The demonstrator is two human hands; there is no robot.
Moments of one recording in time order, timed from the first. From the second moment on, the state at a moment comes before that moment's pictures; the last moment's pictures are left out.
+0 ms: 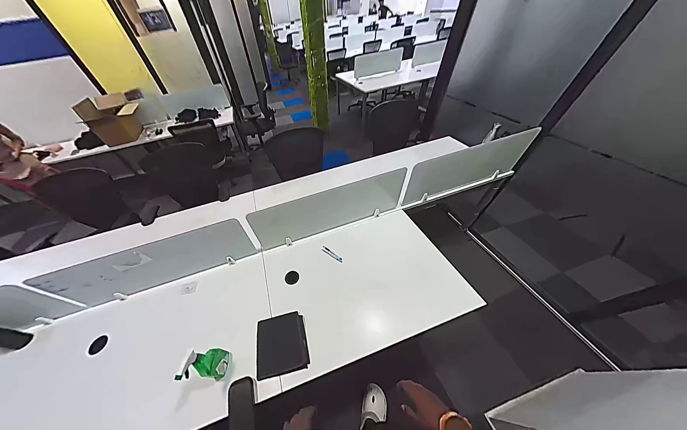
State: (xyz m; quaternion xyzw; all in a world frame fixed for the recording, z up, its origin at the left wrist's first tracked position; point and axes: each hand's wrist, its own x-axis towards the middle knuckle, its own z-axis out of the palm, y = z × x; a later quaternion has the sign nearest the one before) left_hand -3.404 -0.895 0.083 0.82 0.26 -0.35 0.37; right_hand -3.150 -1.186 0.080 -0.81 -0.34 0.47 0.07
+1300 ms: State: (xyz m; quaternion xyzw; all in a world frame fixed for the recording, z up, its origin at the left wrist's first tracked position) left_hand -3.206 -0.701 0.021 0.79 0.42 -0.35 0.27; right_hand -2.973 -0.956 0.007 -0.81 -0.27 0.52 0.00
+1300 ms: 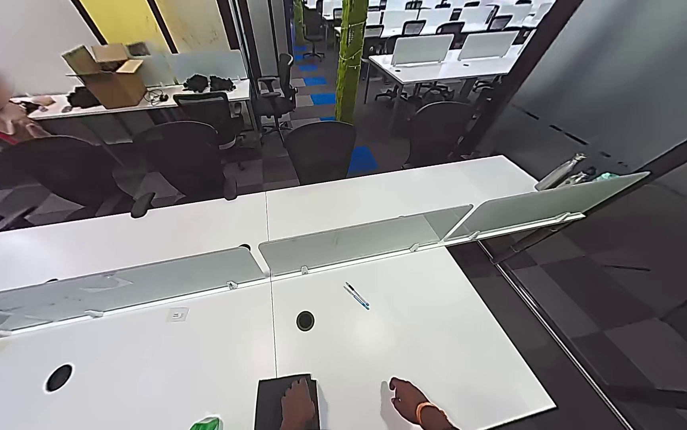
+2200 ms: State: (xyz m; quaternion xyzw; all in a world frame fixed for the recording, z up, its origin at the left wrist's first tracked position) left_hand -3.199 -0.682 -0.049 0.83 0.41 -0.34 0.15; right_hand -2.822 -0.764 -0.034 -0.90 -0.12 0.37 0.18
